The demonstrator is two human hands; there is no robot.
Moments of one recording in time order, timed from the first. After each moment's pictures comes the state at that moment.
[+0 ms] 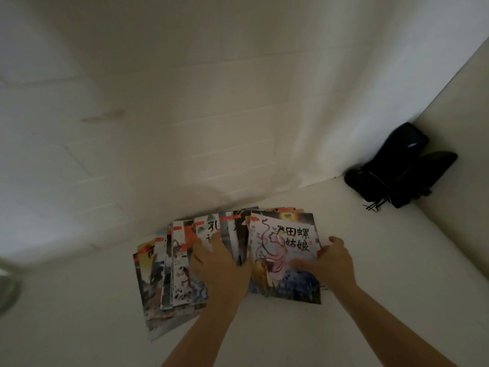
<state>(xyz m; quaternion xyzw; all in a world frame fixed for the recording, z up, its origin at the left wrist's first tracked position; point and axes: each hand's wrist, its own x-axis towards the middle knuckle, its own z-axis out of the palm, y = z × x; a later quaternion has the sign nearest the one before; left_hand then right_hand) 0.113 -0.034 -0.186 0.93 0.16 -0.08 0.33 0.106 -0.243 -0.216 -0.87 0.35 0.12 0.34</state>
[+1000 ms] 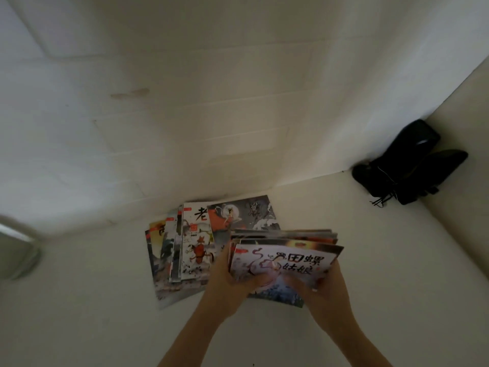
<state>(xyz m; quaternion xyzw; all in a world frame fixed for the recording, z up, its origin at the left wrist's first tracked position) 0.065 -0.004 -0.197 0.66 0.04 -0.19 0.73 0.027 -0.198 -0.194 -0.74 0.11 -0.04 0.66</state>
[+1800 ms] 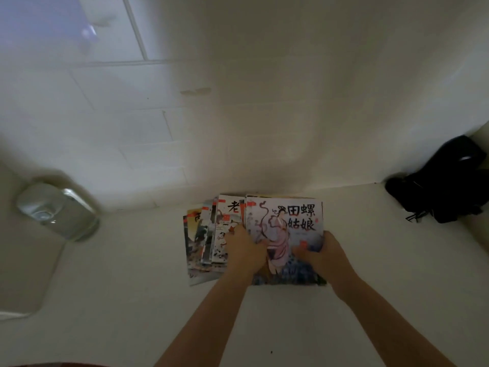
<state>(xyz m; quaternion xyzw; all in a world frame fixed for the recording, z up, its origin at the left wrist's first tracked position) 0.096 -0.001 -0.188 0.83 0.21 -0.15 0.49 0.086 -0.186 -0.190 -0.80 0.15 0.12 0.56</state>
